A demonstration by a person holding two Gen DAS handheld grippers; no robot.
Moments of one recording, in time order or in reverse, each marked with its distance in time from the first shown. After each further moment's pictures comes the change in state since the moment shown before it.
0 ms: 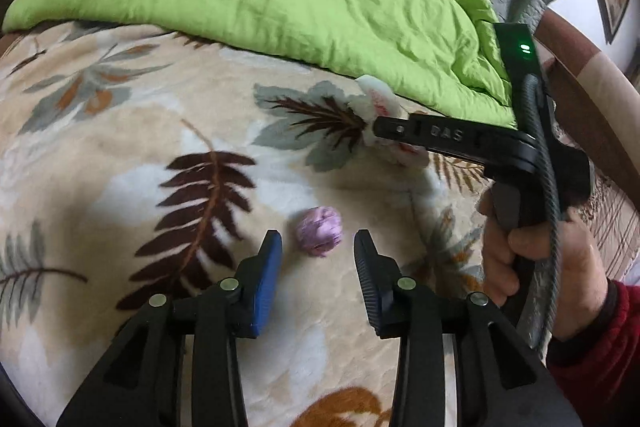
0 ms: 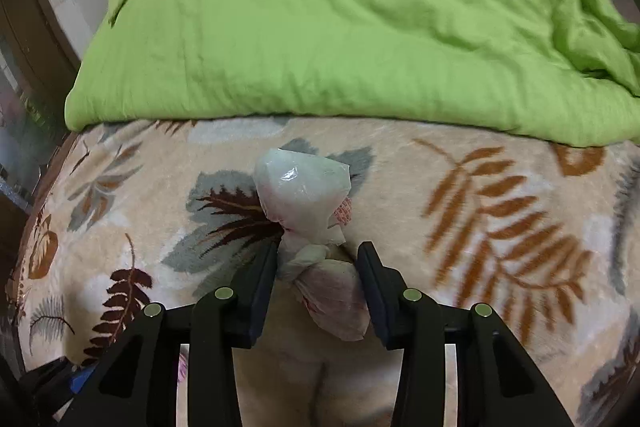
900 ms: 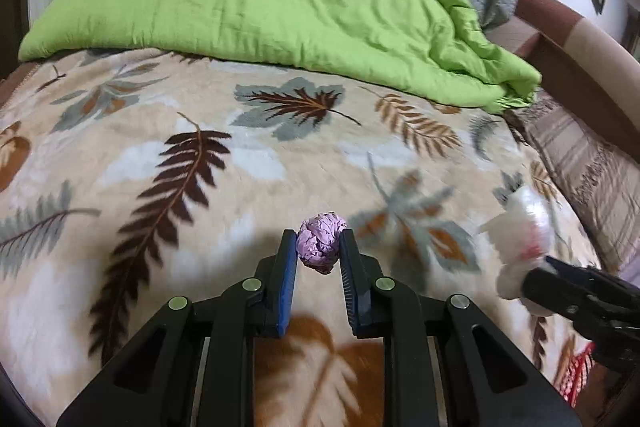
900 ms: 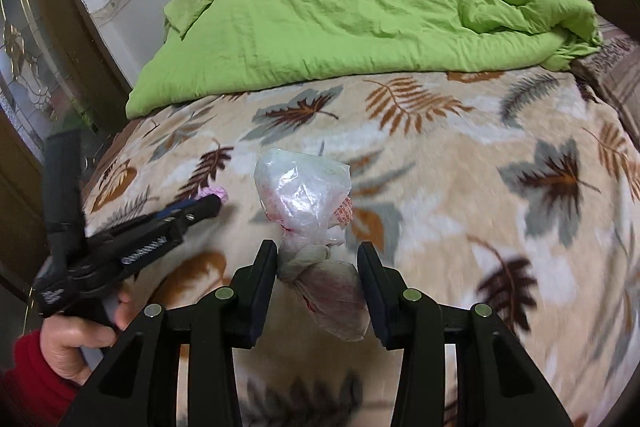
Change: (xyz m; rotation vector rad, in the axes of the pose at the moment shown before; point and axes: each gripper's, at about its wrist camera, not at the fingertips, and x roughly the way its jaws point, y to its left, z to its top) left arm -0.050 -0.046 -0.054 0.076 -0.058 0.060; right arm -0.183 -0.003 -0.175 0.055 -0.096 0.060
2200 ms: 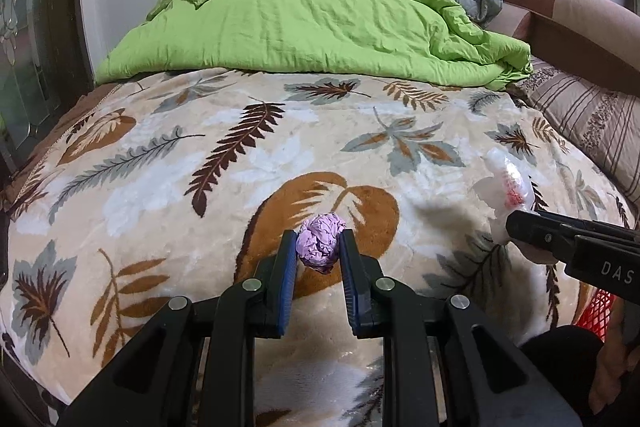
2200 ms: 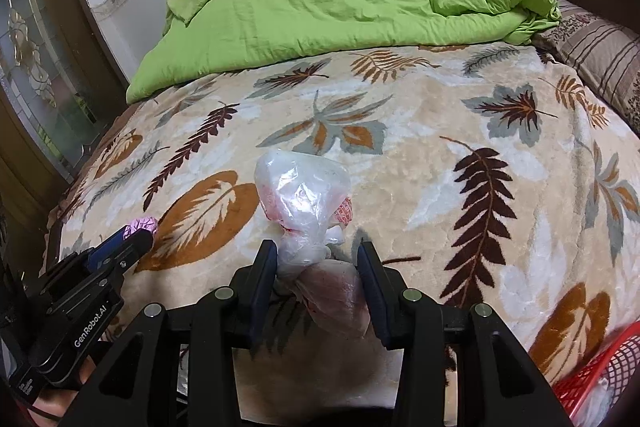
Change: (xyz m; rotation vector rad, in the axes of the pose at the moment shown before) left arm -0.099 -0.031 -0.122 0.094 -0.124 0.218; right arm -0.041 0.018 -0.088 0.020 -0.027 -0.060
